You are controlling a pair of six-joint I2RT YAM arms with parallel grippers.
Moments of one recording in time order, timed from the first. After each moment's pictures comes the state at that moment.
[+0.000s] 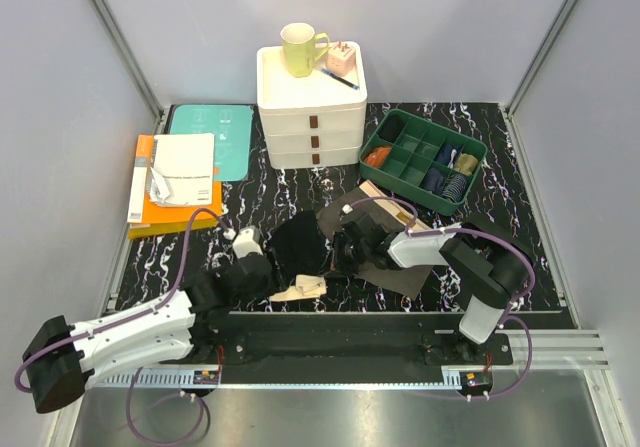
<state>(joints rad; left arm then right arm) -0.97 0.77 0.35 -0.35 -0.34 -1.05 0.83 1.74 0.74 0.14 -0.34 1.01</state>
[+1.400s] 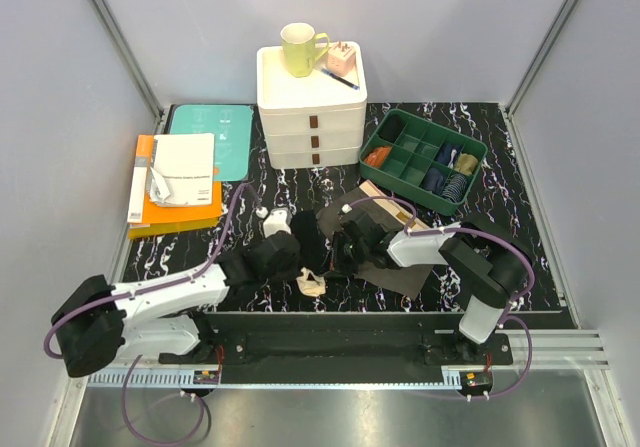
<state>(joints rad) -0.97 1.11 0.55 -0.27 -0.34 -0.90 0.83 1.74 0.75 0.13 -0.33 1.01</state>
